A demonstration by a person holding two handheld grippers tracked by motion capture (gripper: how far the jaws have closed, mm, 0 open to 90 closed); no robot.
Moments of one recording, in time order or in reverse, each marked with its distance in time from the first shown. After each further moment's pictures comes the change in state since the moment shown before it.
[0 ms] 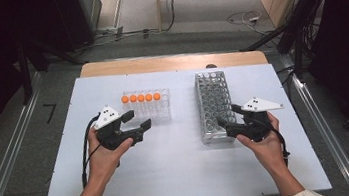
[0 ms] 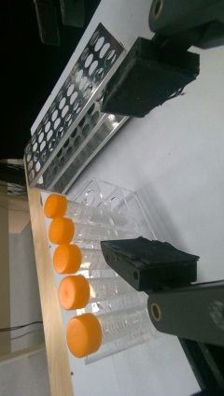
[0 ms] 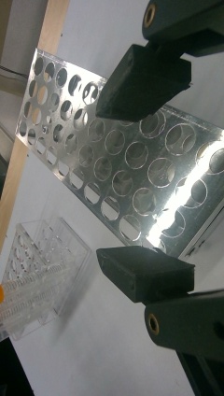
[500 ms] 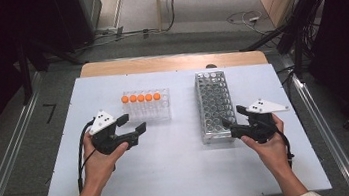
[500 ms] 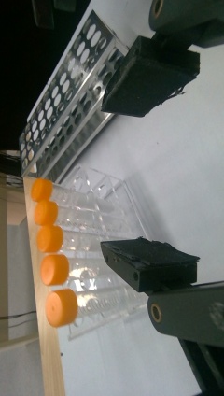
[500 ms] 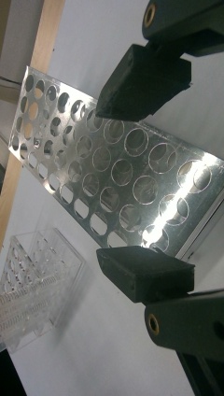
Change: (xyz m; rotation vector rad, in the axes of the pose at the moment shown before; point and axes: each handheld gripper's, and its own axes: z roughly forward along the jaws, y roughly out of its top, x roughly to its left) left arm 0.008 -0.012 -0.009 0.002 0.037 -0.017; right arm -0.008 -0.008 -0.006 0.001 -0.025 0.013
